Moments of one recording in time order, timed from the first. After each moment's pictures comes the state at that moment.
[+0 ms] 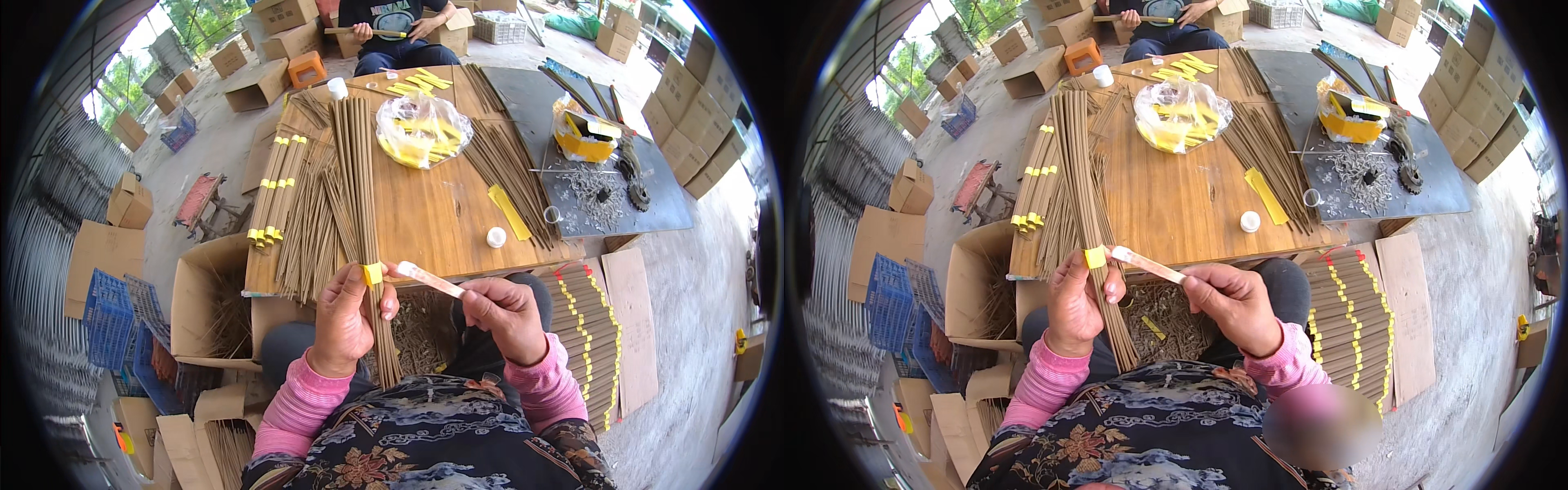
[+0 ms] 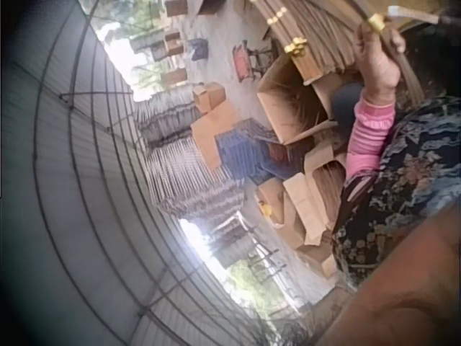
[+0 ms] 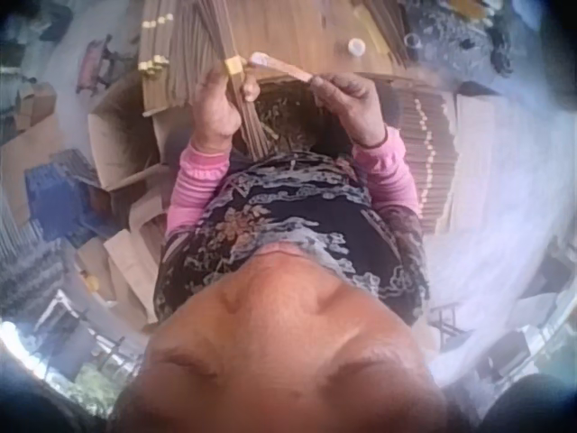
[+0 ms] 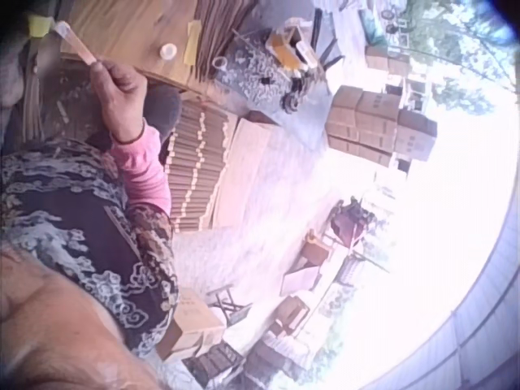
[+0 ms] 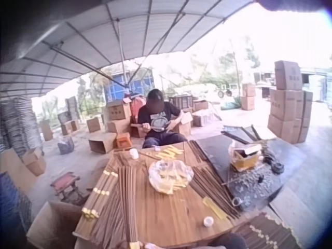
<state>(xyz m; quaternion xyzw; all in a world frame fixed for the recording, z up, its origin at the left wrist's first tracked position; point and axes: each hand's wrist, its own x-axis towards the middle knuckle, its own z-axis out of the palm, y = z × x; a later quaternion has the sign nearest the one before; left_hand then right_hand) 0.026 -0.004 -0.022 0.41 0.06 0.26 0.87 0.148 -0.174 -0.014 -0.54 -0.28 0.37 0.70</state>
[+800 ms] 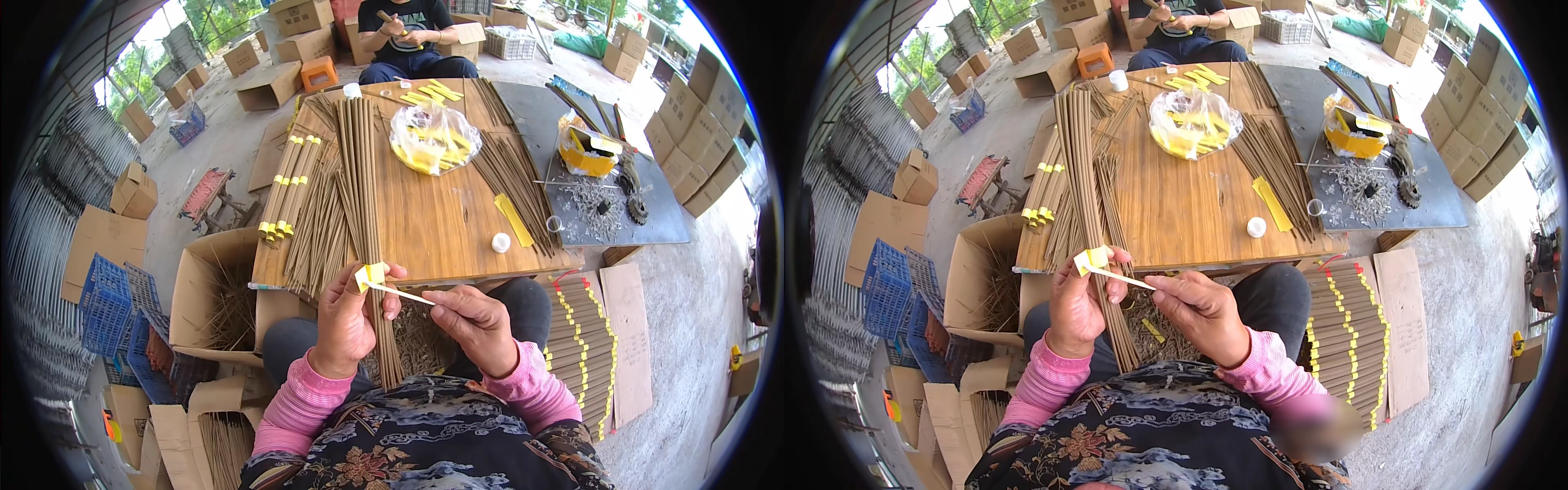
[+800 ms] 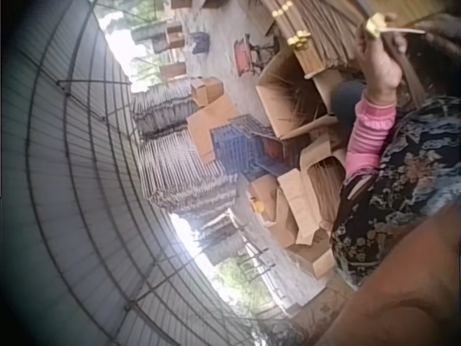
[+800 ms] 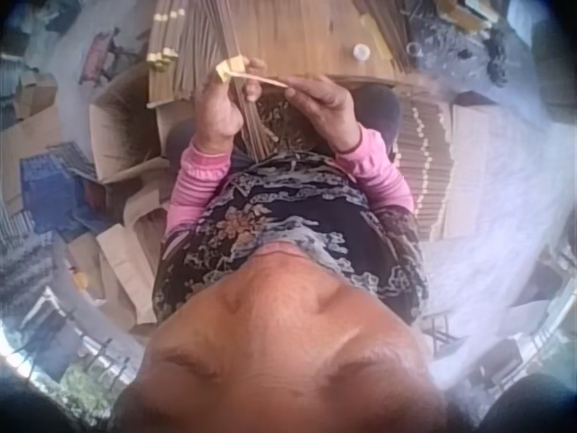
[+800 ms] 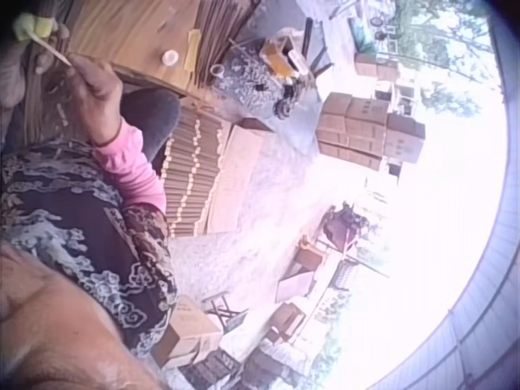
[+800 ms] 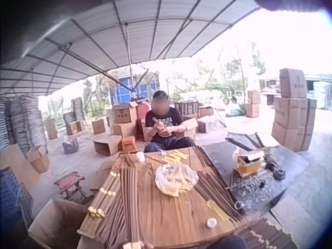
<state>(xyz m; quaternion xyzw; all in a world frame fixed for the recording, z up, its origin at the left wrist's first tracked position) 0.006 -0.007 -0.015 0.41 0.03 0.30 0.86 0.114 -0.151 -0.026 -0.59 -0.47 0.16 0.63</state>
